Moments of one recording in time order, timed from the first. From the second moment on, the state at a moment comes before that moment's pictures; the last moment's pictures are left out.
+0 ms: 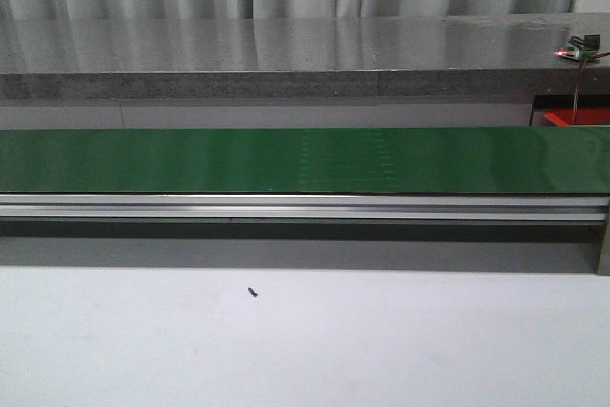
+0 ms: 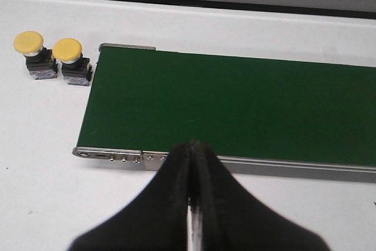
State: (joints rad) left arm 0.29 0.94 -1.01 -0.35 0.88 0.30; right arm -0.33 1.91 -1.88 0.09 1.24 0.03
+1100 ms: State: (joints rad) left arm 0.29 0.94 -1.01 -0.35 0.88 0.30; right arm -0.56 2.22 -1.98 0.10 1.07 0.11
